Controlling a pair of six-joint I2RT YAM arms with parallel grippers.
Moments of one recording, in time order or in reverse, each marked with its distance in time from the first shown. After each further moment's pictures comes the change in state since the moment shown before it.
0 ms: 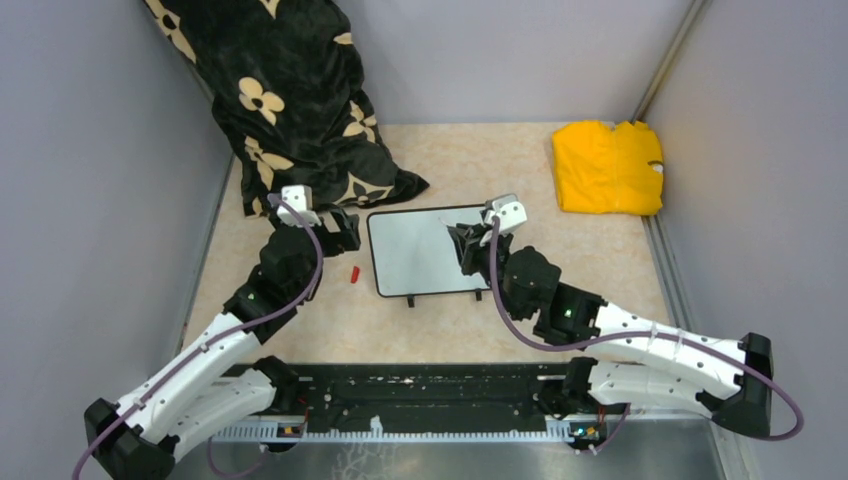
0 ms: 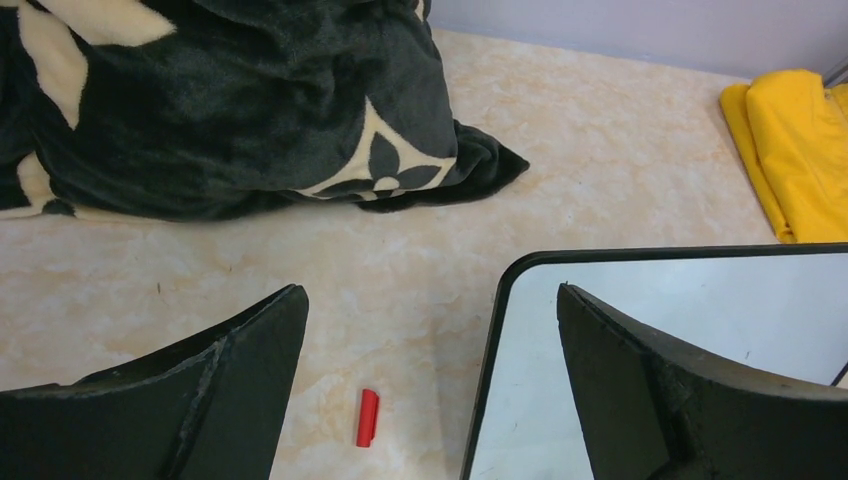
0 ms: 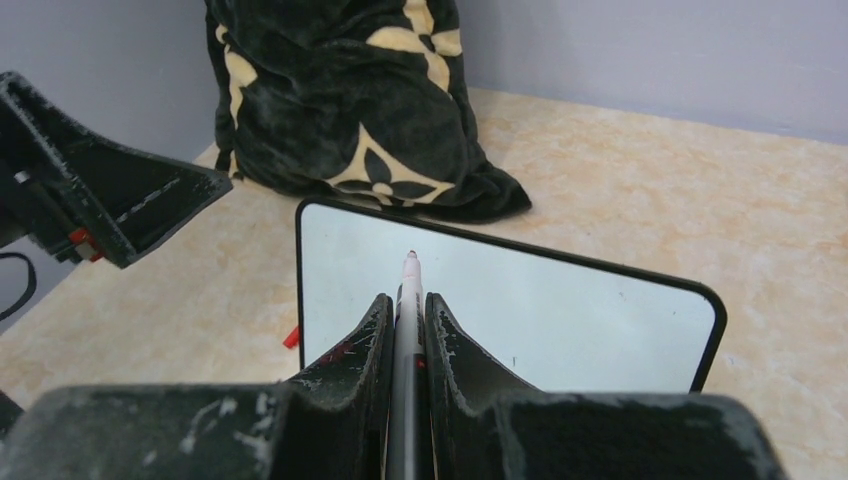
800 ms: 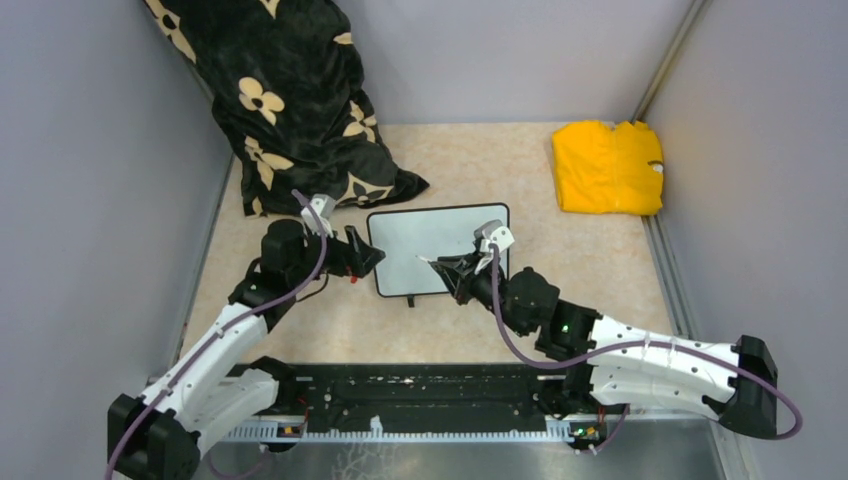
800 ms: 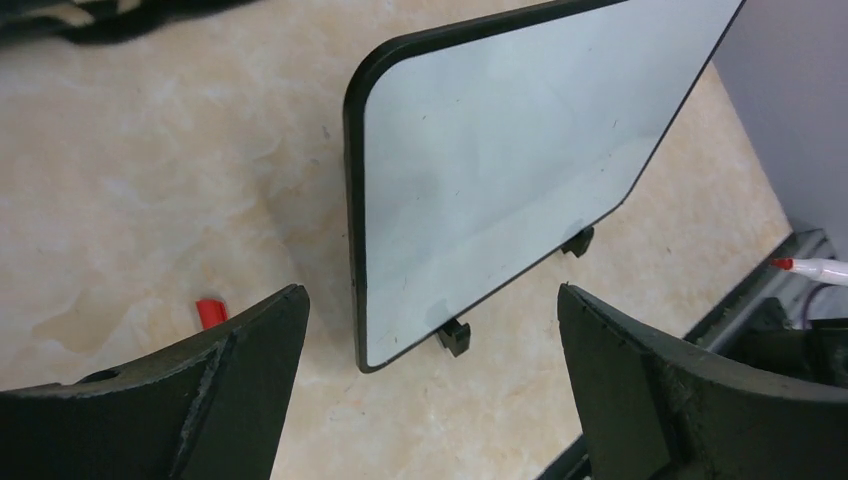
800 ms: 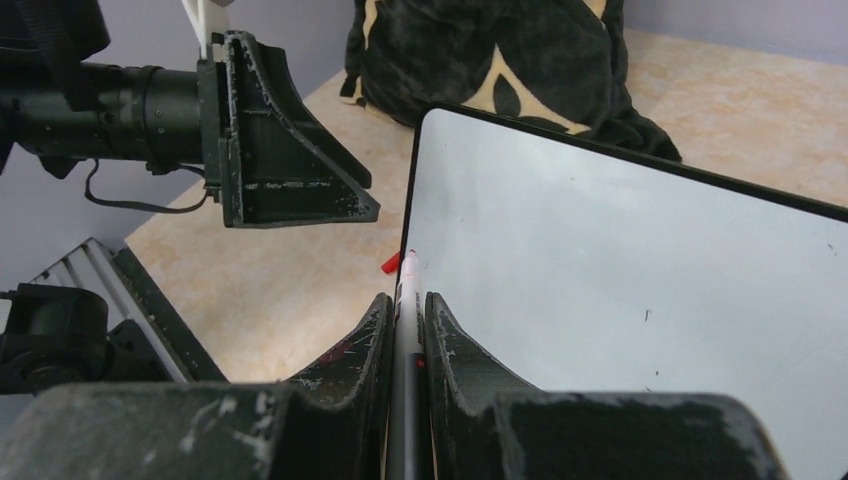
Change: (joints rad) left arm 0.224 0.084 -0.084 -0.022 0.760 -0.035; right arm 0.034 -0.063 -0.196 0.120 -0.254 0.079
